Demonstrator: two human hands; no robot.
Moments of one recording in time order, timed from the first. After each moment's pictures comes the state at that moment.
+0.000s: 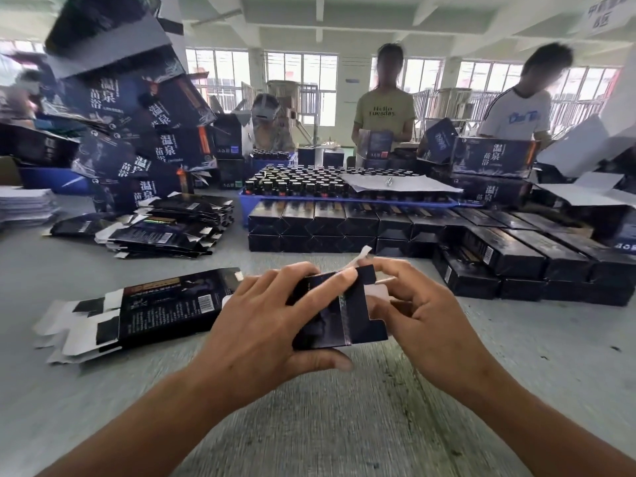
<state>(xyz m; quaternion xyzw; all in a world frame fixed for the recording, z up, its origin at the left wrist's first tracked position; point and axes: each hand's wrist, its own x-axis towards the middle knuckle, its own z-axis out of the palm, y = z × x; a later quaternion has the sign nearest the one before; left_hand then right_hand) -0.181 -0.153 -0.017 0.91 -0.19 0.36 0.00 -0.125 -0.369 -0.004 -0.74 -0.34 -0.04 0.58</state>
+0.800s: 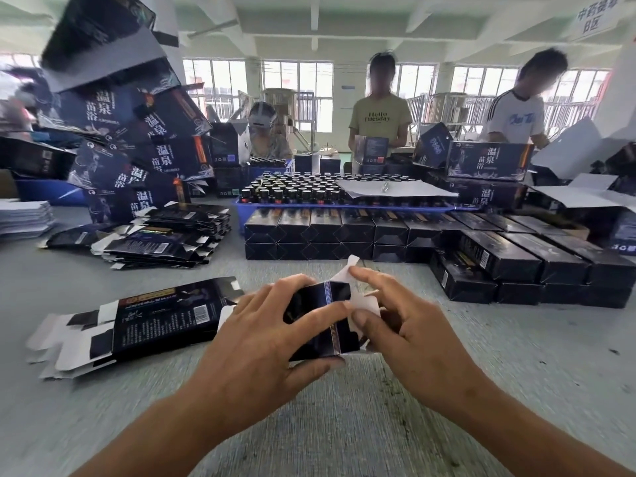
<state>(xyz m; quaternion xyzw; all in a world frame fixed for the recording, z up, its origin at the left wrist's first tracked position) -0.190 -0.159 -0.017 0.93 -0.18 0.32 0.03 -0.127 -0.368 -0.010 -0.79 -0.35 -0.10 0.49</state>
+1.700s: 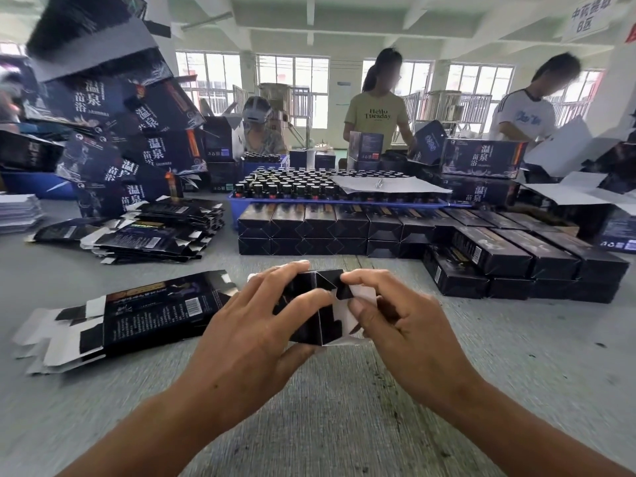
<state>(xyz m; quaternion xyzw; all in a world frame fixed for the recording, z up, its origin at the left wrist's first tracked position) -0.190 -0.164 -0.016 0.92 -0.17 0.36 0.04 -0.129 -0.368 -0.011 -0.79 -0.37 -0.19 0.45</state>
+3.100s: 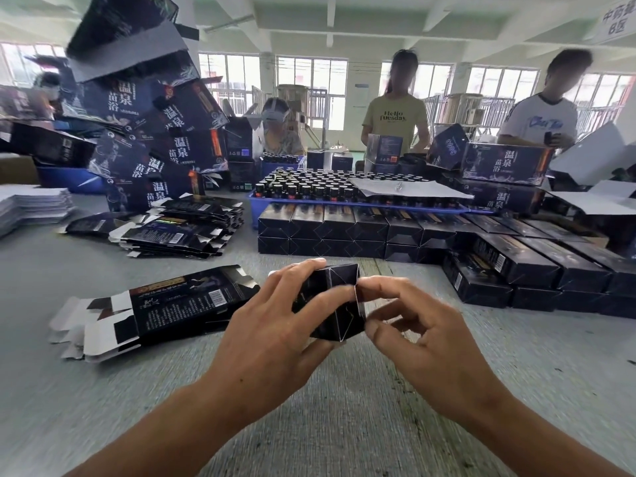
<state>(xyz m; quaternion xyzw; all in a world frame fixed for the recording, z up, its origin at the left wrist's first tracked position) -0.188 -0.162 -0.019 0.91 -0.16 0.38 0.06 -0.138 -0.366 -0.007 -0.78 -0.37 -0.12 0.49</state>
